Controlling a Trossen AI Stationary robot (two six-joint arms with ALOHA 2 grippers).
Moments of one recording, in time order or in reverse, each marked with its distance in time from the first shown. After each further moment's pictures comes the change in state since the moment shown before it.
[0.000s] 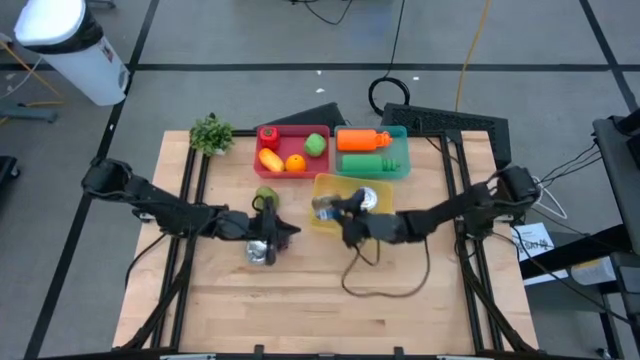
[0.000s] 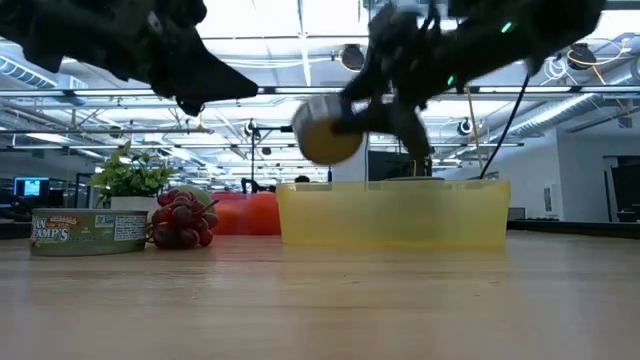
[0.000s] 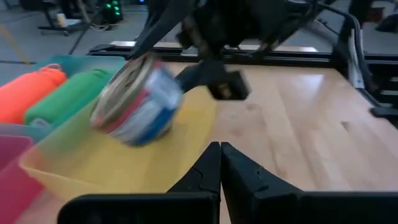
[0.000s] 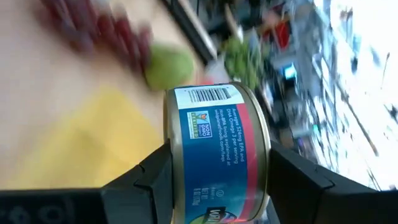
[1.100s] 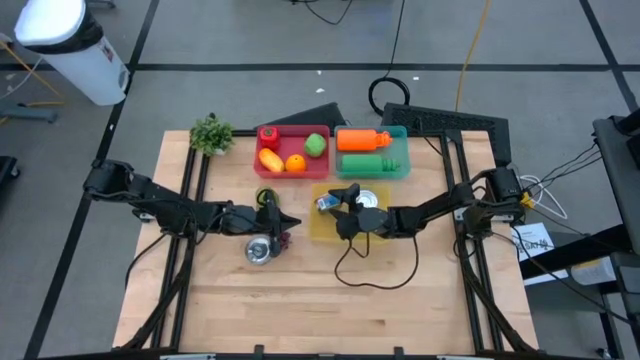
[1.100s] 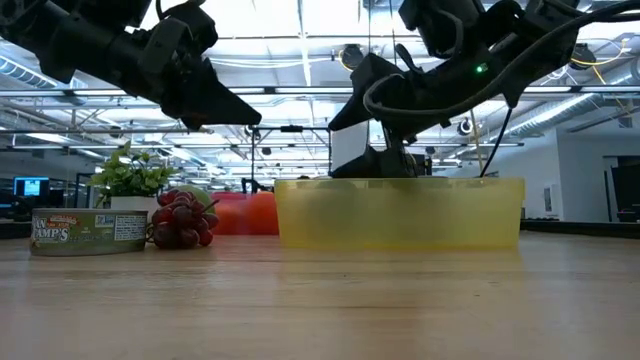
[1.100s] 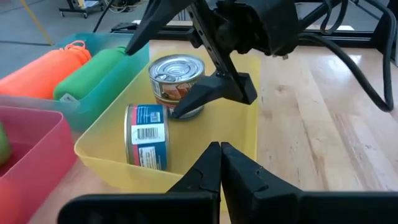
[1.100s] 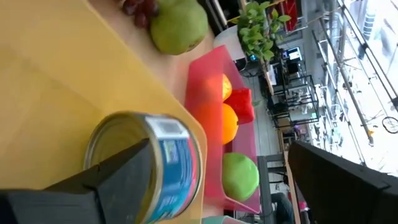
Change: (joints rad) left arm 0.076 0.029 0.001 -0.053 0.001 -0.003; right arm -0.084 0.114 0.003 0.039 -0.002 -0.036
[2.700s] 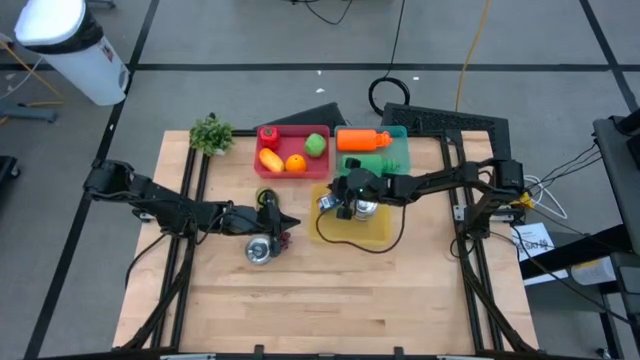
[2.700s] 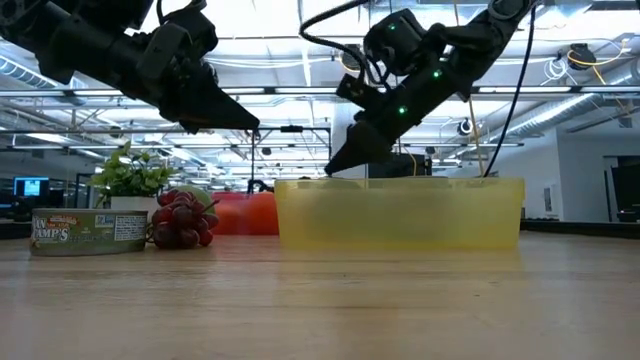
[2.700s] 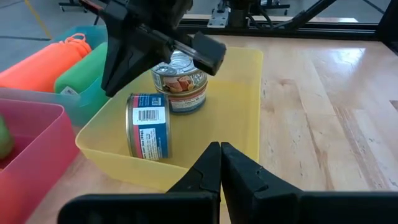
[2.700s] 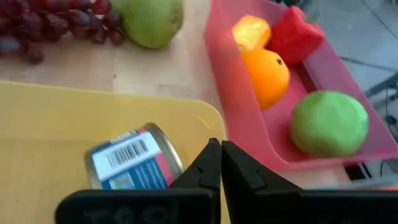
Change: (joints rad) left arm 0.002 0.000 0.000 -0.025 -0.001 -0.005; right arm -0.277 -0.043 0.157 -0.416 -0.431 0.680
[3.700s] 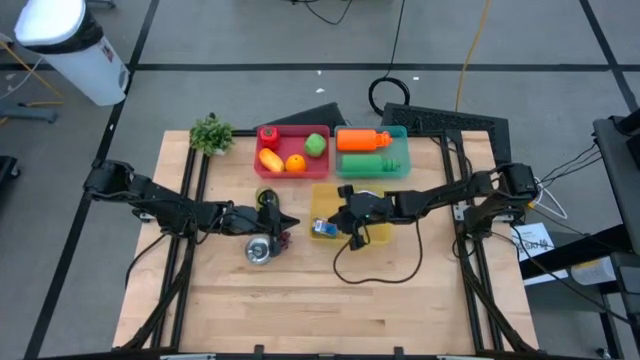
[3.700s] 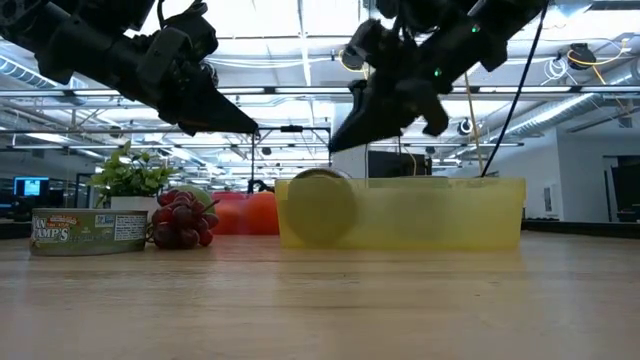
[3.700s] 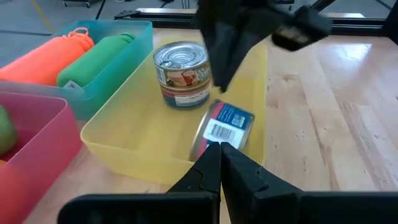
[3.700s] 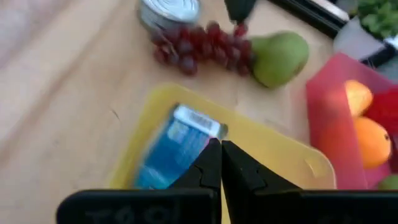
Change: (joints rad) left arm 0.000 0.000 0.000 -0.020 -0.008 -0.010; right arm 0.199 -0.084 -0.001 -0.123 -0.132 -0.132
